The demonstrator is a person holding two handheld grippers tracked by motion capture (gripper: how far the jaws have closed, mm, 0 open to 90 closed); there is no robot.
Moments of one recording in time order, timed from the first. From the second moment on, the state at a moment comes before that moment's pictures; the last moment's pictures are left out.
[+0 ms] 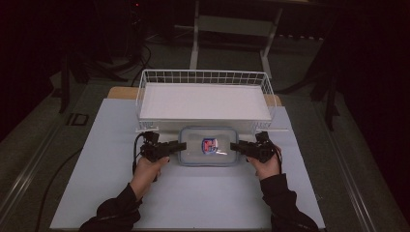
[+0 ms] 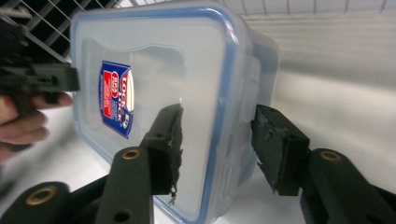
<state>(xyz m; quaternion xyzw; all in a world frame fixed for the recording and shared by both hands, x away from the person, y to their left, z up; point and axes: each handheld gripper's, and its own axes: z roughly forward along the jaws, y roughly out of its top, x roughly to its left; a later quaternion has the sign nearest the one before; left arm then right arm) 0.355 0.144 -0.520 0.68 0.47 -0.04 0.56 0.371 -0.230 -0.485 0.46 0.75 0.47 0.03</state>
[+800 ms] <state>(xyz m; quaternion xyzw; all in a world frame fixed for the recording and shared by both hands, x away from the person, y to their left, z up) 0.366 0.132 -0.513 0.66 0.51 0.04 0.55 0.379 -0.222 -0.489 0.51 0.71 0.48 0.08</state>
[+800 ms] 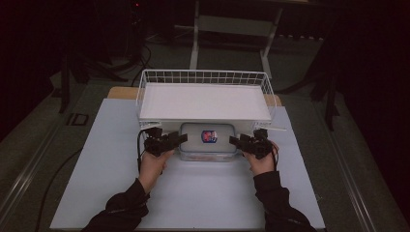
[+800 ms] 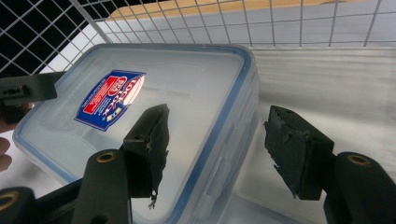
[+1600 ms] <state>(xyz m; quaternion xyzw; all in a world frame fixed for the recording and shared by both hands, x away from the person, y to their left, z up) 0.310 0.154 -0.486 0.70 0.44 0.02 0.56 0.312 -0.211 -0.464 0.43 0.73 0.52 0.08</state>
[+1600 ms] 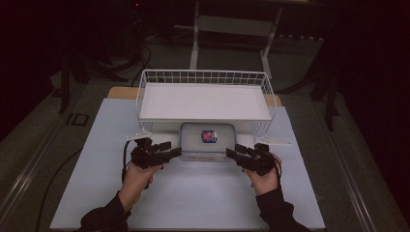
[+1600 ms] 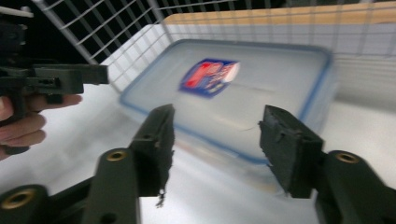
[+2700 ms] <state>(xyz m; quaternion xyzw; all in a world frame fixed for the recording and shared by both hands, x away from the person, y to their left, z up) 0.270 0.165 -0.500 0.71 0.42 0.05 0.56 0.324 -0.143 -0.515 0.43 0.77 0.46 0.06</state>
